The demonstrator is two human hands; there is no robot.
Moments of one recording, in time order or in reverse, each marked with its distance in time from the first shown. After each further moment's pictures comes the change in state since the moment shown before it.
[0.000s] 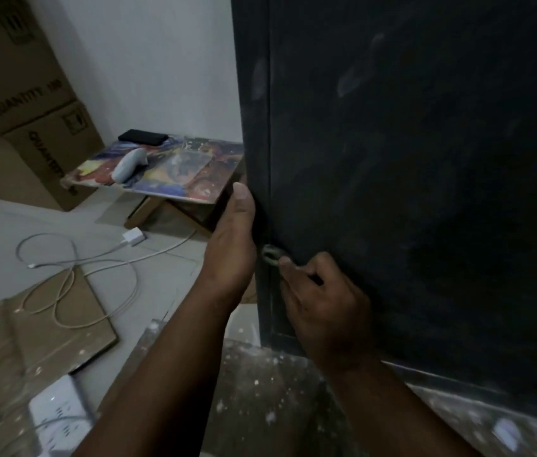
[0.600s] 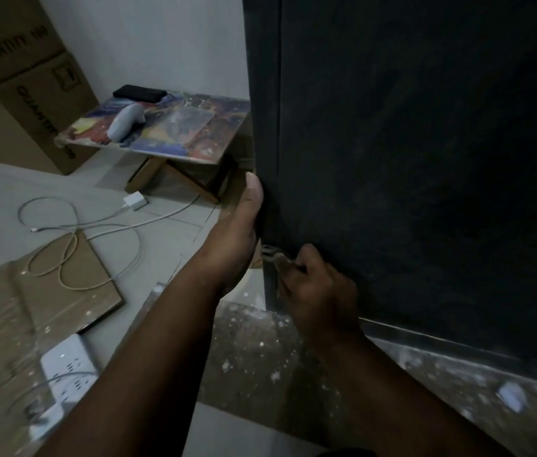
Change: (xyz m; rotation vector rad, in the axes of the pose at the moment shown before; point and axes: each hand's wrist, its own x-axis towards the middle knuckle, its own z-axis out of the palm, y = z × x) left_hand -0.008 -0.036 -0.016 -0.052 -0.270 -0.172; right_hand -0.034 0.011 0.048 0.076 -0.297 0.221
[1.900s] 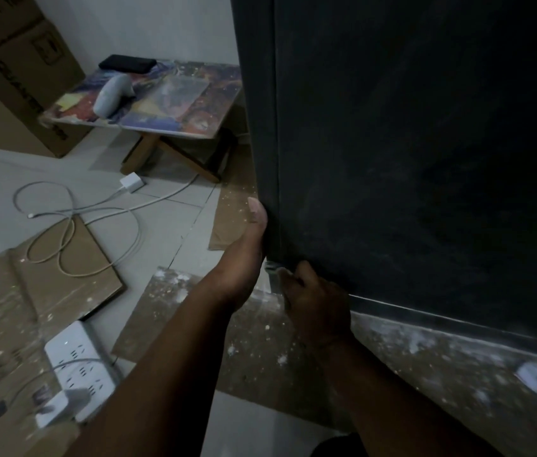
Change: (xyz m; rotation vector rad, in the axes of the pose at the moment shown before) left_hand -0.010 -0.055 0.001 0.132 0.024 -0.174; right_hand -0.012 0.051 0.088 0.001 0.128 0.017
